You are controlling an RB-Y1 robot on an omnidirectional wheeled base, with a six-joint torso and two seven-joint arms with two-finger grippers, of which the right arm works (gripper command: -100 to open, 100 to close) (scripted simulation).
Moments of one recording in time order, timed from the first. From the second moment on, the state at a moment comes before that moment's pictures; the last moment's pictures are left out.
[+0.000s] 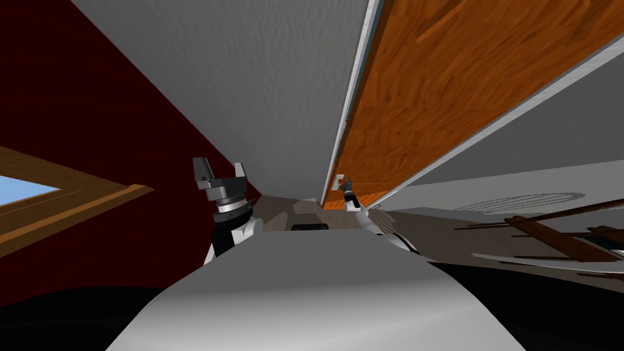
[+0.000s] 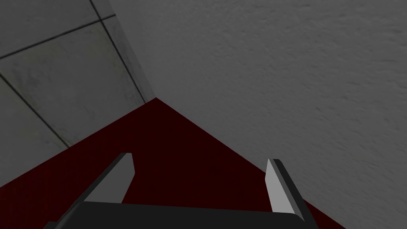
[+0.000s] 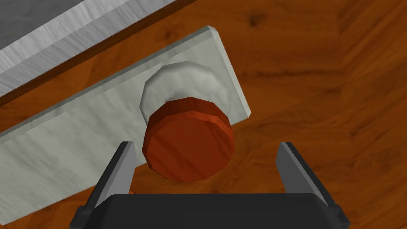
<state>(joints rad) -0.18 -0.35 0.09 -0.95 -0.35 -0.52 -0.51</state>
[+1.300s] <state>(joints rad) -0.17 -0.24 0.11 -1.04 -0.63 -0.44 -0.85</state>
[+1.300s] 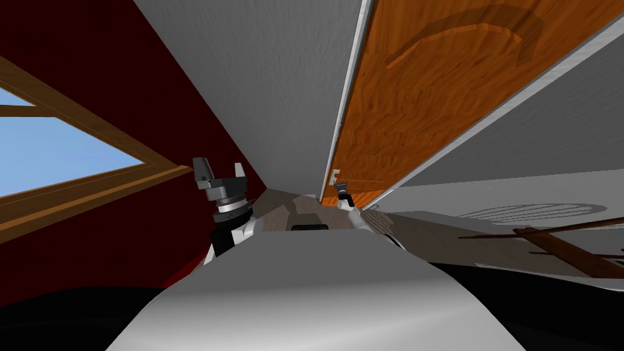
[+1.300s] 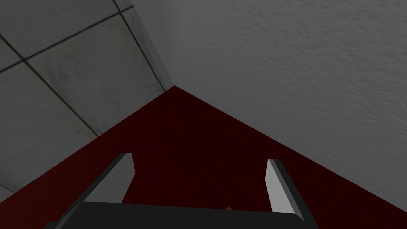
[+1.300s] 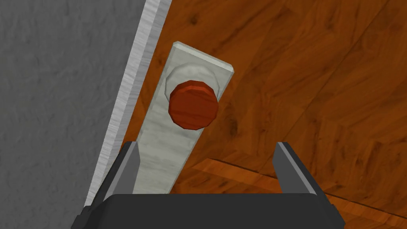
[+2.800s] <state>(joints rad) -0.14 -0.30 0.09 -1.05 -0.79 -0.43 -1.12</state>
